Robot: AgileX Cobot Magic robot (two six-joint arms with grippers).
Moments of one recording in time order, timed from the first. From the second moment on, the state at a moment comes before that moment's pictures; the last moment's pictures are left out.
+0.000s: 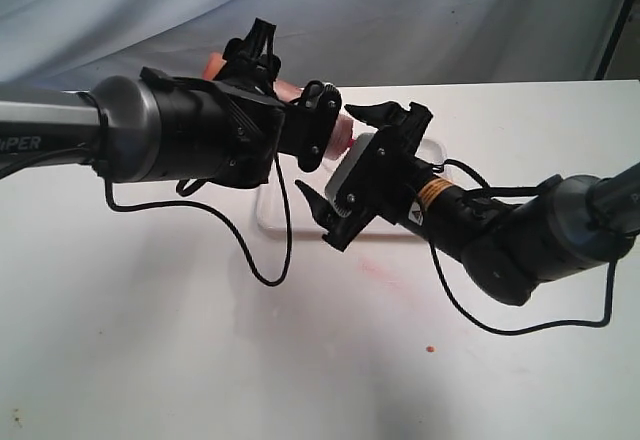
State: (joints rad) left arm -0.71 2.02 -1.34 1.46 0.77 0.07; right arm 0.48 2.06 -0.86 -0.23 -0.97 -0.55
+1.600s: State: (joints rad) left arm -0.71 1.97 -1.34 1.23 0.69 0.26; right arm 0.48 2.15 -1.01 -0.26 -0.95 -0.58
